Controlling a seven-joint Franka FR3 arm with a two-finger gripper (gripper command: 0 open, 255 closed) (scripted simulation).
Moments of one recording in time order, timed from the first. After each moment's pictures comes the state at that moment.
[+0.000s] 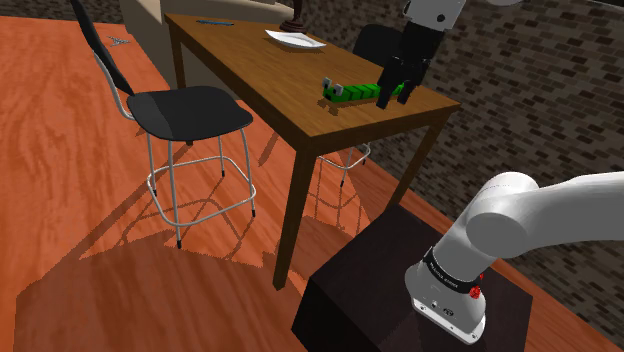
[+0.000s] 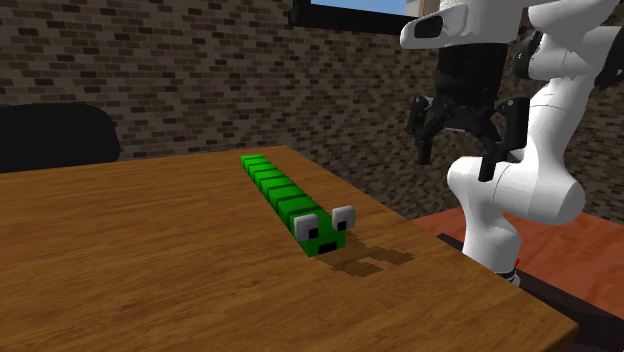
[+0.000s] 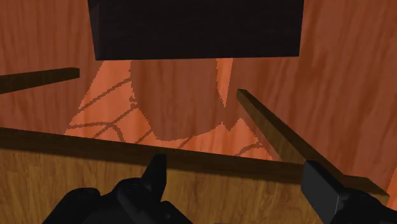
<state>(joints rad) 0.01 -0.80 0.05 -2.35 0.06 1.59 0.09</state>
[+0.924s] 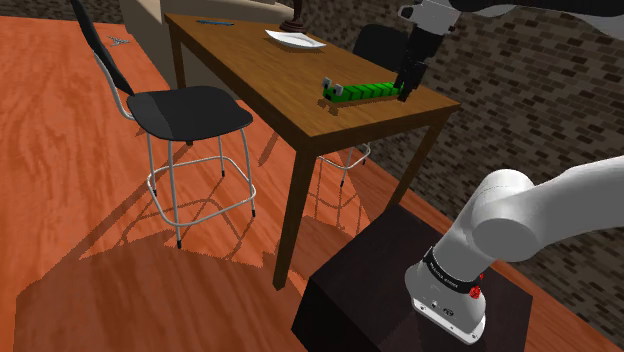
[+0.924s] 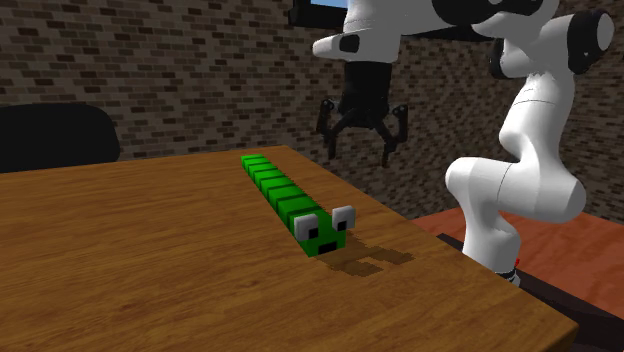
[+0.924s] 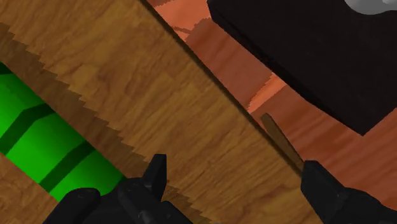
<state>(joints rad) 0.14 -0.68 -0.32 -2.29 -0.20 1.71 -0.75</state>
